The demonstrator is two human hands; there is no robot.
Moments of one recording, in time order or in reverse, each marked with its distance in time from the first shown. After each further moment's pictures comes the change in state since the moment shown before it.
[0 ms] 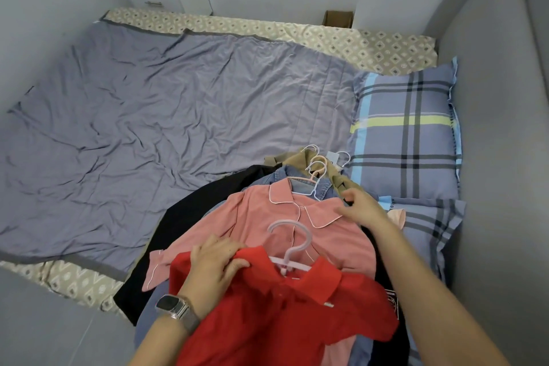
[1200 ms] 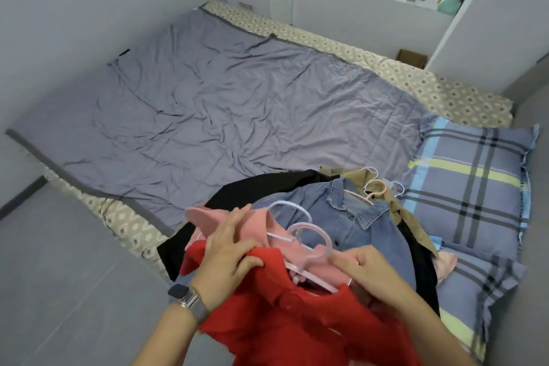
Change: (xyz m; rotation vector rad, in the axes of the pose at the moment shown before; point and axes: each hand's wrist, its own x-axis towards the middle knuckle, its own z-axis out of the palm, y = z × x) left_hand -0.096 -0.054 -0.058 -0.020 0.176 -0.089; right_hand -0.158 -0.131 0.076 0.265 -0.327 -0.244
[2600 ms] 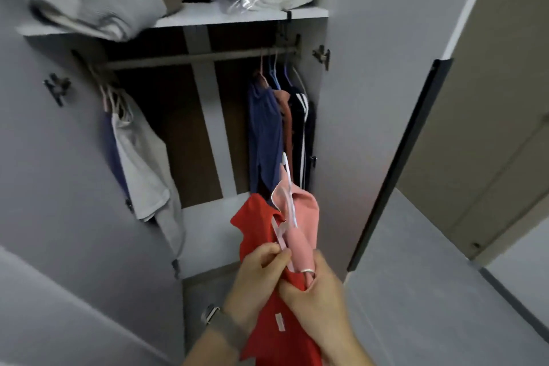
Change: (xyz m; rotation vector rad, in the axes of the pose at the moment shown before) left_hand -0.679 -0.121 -0.340 -0.468 2.217 -1.497; right_hand -0.280 -0.274 0.875 -0.580 -1.668 -0.802
